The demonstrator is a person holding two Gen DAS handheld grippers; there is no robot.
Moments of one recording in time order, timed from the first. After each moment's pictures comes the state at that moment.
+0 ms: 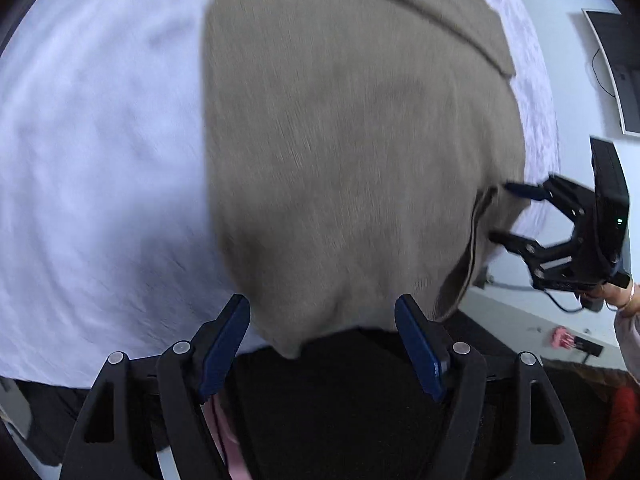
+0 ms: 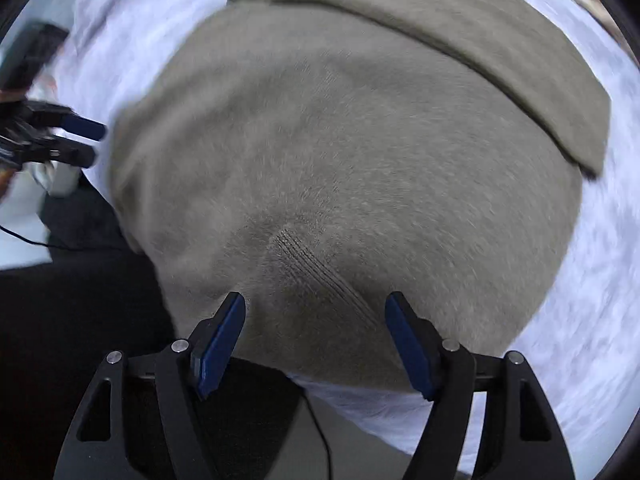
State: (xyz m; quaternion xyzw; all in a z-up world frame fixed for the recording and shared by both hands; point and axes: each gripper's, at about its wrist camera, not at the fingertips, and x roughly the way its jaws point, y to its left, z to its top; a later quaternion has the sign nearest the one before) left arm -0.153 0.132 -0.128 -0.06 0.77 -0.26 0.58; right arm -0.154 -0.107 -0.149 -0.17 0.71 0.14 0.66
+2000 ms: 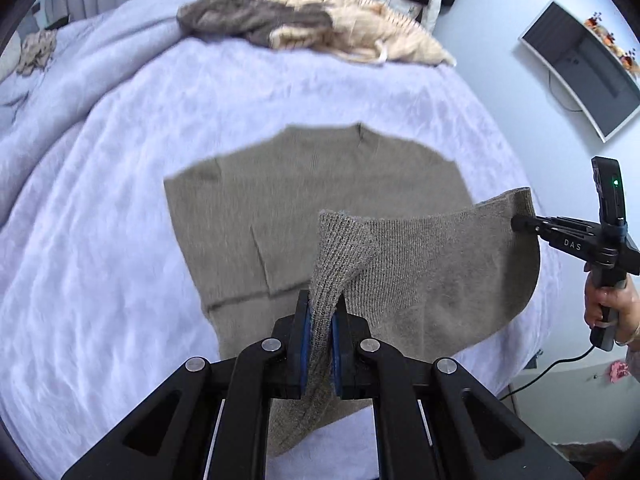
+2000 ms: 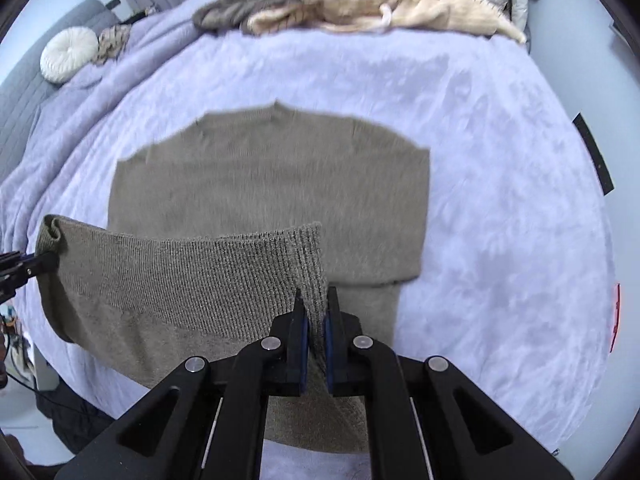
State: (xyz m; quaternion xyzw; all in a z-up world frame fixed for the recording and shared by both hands) left arm 0.016 0.055 0.034 0.02 0.55 -0.30 0.78; right arm -0.075 -0.240 -0.007 0.04 0.54 -0.07 0.84
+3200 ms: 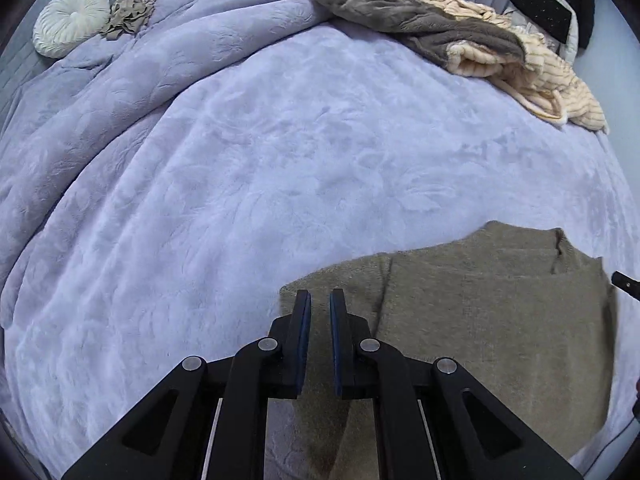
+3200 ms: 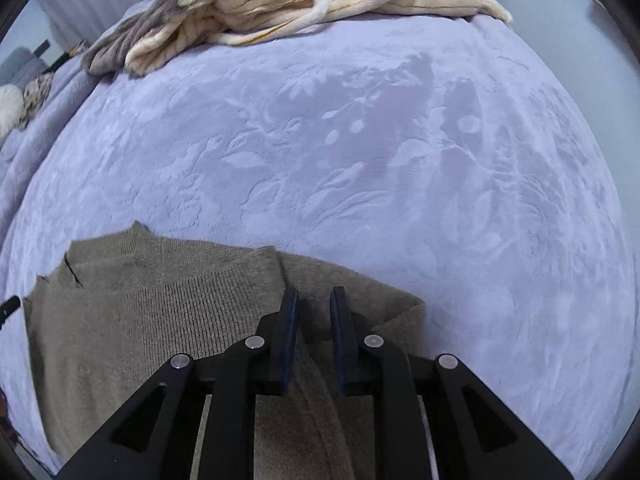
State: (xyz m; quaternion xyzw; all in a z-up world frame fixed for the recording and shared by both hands) left arm 0.184 0.067 -0.065 0.01 0.57 -0.09 0.82; right arm 0.074 -0.328 -0.082 0.13 0.52 -0.16 0.83
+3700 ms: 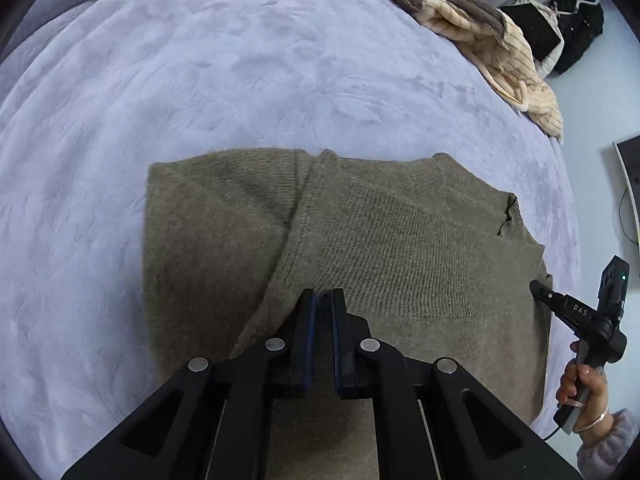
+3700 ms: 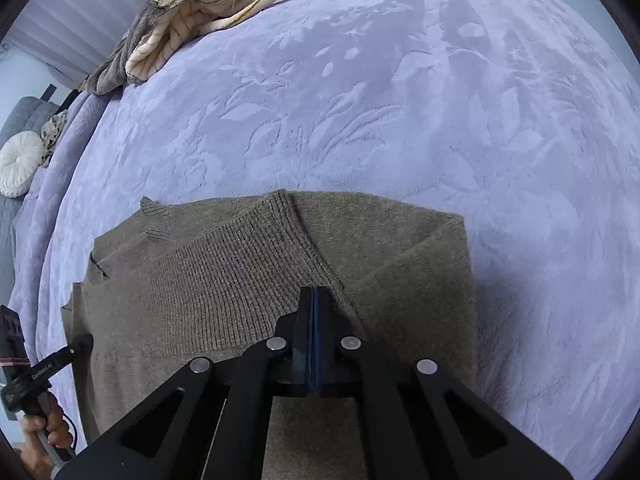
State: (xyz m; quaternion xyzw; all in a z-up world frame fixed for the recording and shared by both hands) left arm 0.174 0.046 -0.130 -0.13 0.63 -0.17 0.75; right arm 0.060 -0.326 -0.133 0.20 0.55 -0.11 0.81
